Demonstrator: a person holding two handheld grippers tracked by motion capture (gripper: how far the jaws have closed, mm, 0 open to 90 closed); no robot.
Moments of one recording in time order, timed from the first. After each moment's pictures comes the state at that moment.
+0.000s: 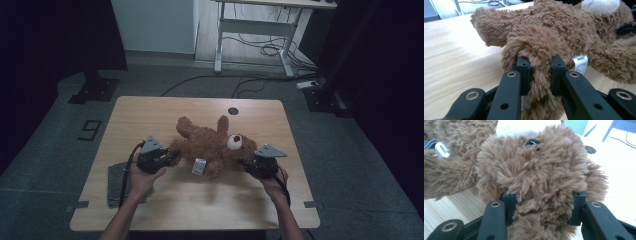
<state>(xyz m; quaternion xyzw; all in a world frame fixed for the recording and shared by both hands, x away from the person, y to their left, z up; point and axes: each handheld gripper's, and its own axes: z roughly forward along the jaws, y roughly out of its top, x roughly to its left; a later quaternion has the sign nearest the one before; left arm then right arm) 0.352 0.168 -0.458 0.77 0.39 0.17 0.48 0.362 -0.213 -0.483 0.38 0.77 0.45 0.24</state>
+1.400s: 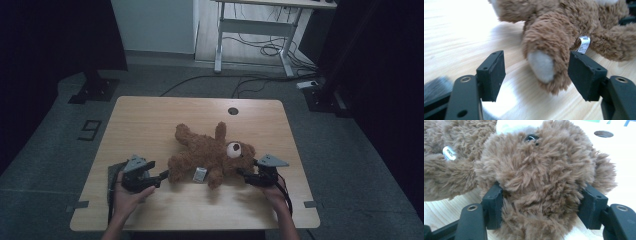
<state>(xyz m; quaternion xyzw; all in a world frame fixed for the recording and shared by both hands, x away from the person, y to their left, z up) 0.309 0.212 -0.489 0.76 0.44 0.15 0.46 0.356 -0.228 -0.529 0.38 0.76 0.49 0.19</state>
